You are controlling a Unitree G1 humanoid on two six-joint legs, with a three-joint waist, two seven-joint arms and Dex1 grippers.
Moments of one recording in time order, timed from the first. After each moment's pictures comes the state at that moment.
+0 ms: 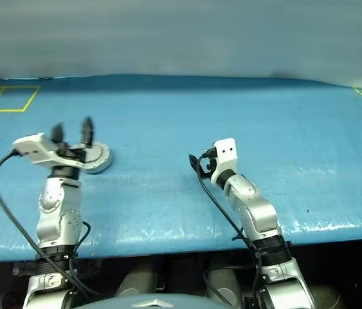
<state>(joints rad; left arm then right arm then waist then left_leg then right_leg) -0.17 0.27 0.10 -0.05 -0.42 -0.06 -0.31 -0.29 -0.28 0.15 -0.04 0.32 0.43 0.22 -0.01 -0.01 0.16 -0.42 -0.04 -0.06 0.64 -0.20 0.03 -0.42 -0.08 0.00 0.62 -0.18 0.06</state>
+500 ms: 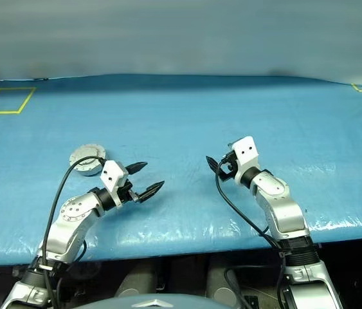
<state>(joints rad) -0.10 0.44 -0.13 -0.05 -0.29 0.09 -0.66 -0.26 -0.40 0.06 -0.04 0.27 0.36 0.45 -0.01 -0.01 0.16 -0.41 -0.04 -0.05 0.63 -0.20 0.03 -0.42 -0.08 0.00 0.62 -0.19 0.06</state>
